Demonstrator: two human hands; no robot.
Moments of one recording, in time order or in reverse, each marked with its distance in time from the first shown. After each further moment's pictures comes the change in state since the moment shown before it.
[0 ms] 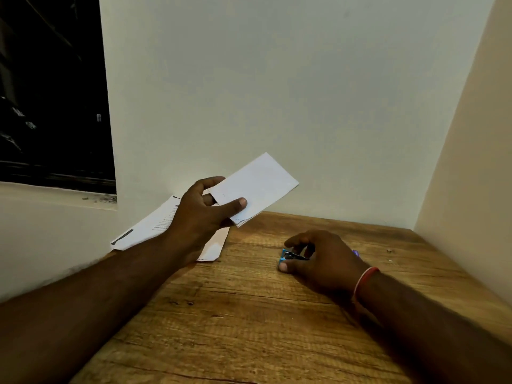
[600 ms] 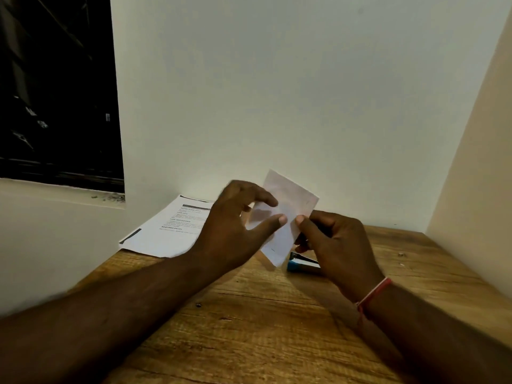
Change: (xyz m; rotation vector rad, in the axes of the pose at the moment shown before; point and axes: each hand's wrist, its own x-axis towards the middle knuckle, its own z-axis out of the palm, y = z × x) left_hand -0.036 0.005 0.027 0.714 -0.068 0.567; right_hand -0.016 -0.039 -0.001 0.575 0.339 -0.148
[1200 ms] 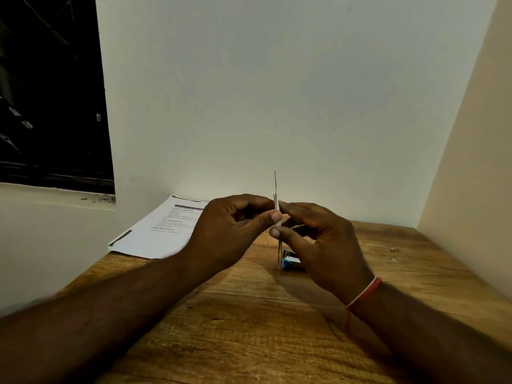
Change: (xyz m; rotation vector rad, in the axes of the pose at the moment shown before) left_hand 0.001 0.007 0.002 -0.300 -0.111 -0.121; right_hand -0.003 -0.005 0.001 -0.191 -0.062 -0.329
